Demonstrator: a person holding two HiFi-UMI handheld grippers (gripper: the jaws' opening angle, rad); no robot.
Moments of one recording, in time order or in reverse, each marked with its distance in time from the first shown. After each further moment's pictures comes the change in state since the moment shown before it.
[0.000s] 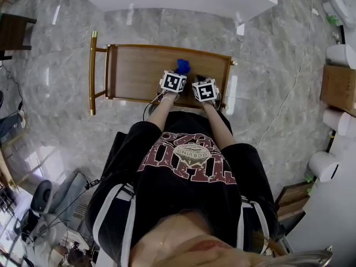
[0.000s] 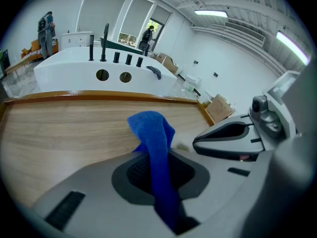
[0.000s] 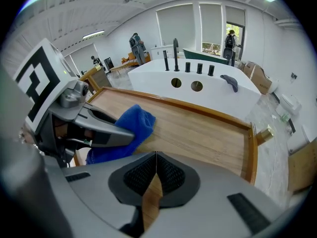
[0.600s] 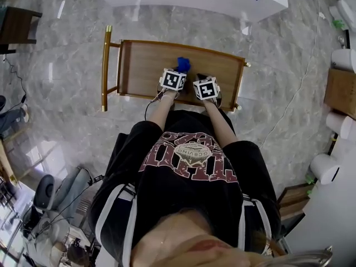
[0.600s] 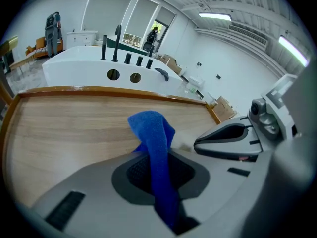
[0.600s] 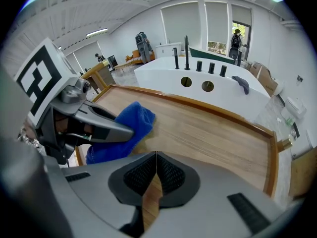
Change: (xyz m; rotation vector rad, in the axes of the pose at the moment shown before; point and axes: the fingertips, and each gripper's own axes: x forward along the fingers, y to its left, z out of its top) left arm -0.039 0.056 -0.013 -0.025 -0.008 0.015; right arm 0.022 0.057 0.020 -0.028 0.018 0.027
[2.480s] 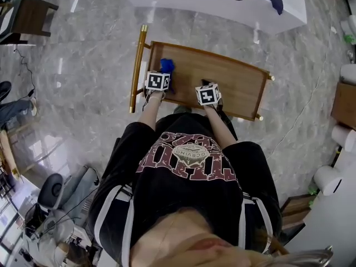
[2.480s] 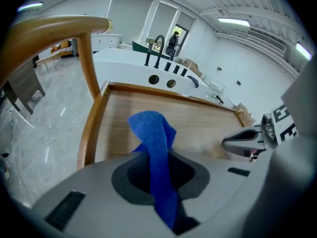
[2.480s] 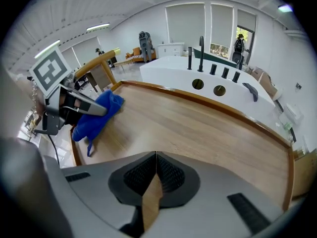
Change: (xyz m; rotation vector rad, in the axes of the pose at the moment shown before) left arm -0.119 0.211 -0.036 -0.121 -0.036 0.175; right arm 0.057 0.113 0.047 -0.037 0.017 -0.049
